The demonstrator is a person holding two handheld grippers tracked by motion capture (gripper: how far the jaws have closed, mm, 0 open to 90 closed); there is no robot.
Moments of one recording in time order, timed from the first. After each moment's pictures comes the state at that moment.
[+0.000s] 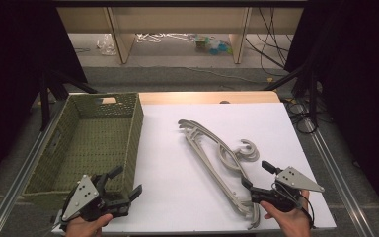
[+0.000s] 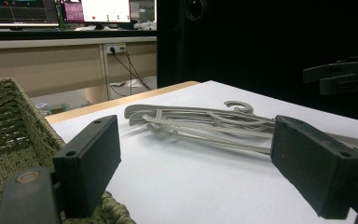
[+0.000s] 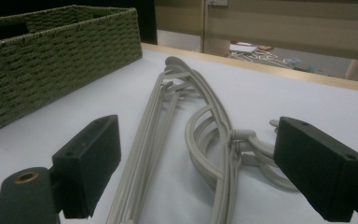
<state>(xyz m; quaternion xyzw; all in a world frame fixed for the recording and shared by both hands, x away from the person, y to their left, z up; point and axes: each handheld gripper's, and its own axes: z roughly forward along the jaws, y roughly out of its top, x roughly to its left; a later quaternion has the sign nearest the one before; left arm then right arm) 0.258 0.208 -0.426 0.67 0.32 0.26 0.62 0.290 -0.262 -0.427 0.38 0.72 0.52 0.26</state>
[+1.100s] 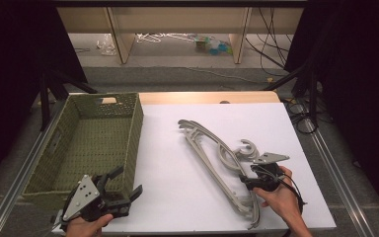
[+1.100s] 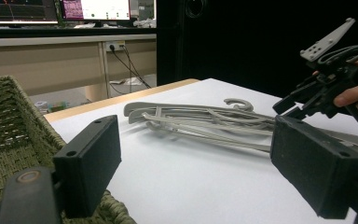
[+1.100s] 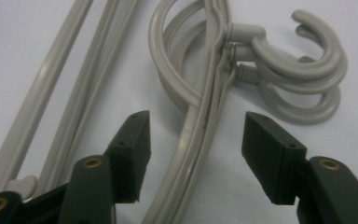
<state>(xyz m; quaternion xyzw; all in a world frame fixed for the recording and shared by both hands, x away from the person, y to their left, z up) 0.257 0.208 -0.427 0.67 0.32 0.25 0.62 0.350 -0.253 -0.451 0.43 0.83 0.32 0.16</state>
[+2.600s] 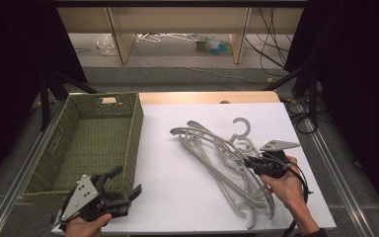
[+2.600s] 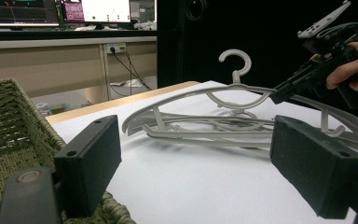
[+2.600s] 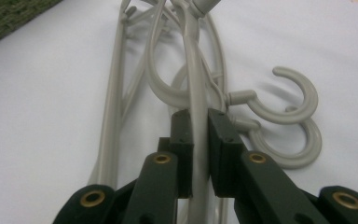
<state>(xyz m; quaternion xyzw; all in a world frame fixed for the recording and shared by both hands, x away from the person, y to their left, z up) 0.257 0.209 -0.425 0.67 0.32 0.26 0.62 0.368 -0.262 -0.420 0.40 0.82 0.38 0.16</state>
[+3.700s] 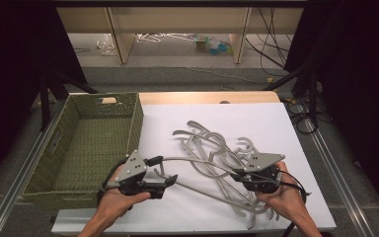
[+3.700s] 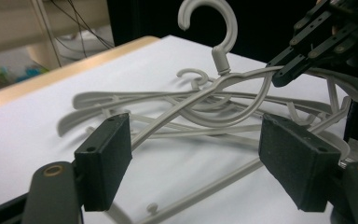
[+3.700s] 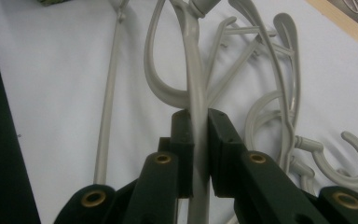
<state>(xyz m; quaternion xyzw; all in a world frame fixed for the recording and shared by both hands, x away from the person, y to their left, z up) 0.312 0.127 -0.401 0.77 0.28 0.16 0.55 0.326 -0.222 -0.393 0.22 0.89 0.36 0.16</state>
